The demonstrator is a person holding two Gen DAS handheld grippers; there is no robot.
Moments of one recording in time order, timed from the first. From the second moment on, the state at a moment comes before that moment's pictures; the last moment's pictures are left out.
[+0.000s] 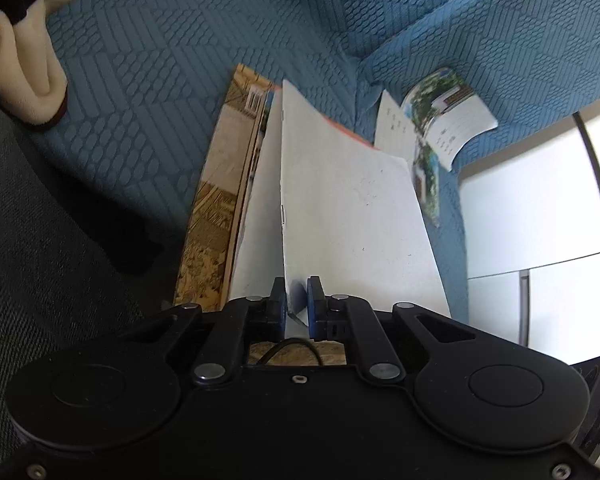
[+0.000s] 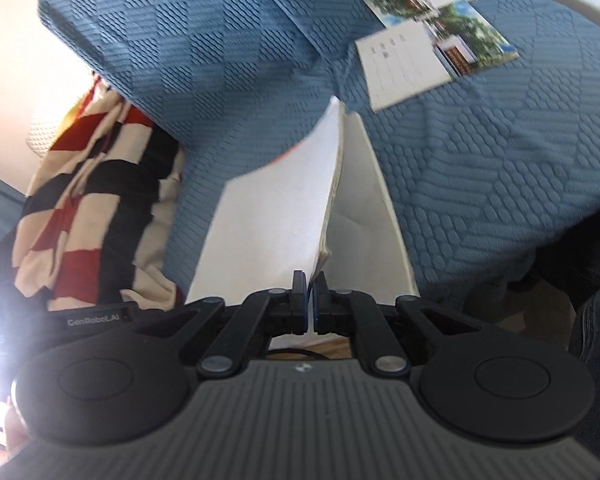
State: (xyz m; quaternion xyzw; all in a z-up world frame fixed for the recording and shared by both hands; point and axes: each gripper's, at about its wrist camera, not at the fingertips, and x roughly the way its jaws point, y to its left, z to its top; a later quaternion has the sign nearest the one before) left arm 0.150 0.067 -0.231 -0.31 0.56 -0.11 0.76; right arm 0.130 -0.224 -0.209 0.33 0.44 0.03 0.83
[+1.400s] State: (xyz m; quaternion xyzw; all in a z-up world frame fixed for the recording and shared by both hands) left arm 0.136 0.044 -0.114 -0.18 0.47 -0.11 0.85; right arm 0.114 -0.242 -0.155 0.27 0.45 0.04 0.85
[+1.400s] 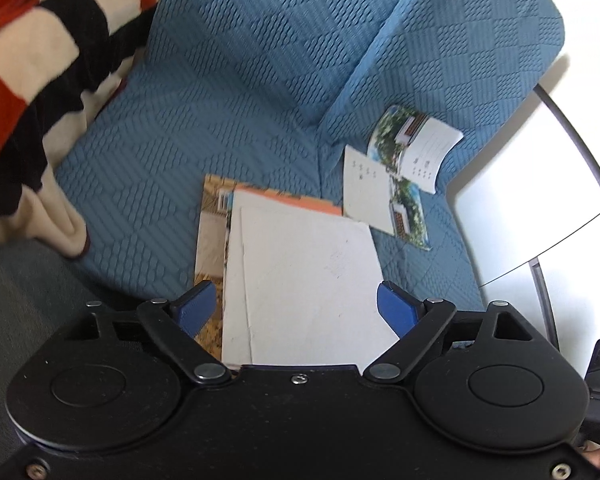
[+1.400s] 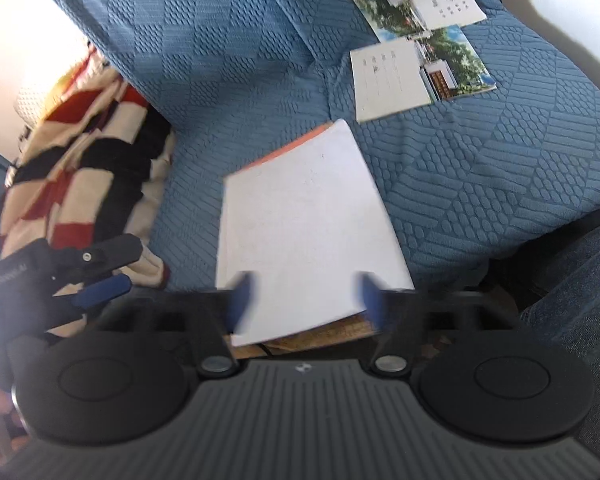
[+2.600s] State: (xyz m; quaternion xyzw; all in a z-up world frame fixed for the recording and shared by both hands) left arm 0.104 -0.060 -0.058 -0.11 0.39 -0.19 0.90; right arm 0.049 -0.296 -0.078 0.17 0.29 -0.03 0.94
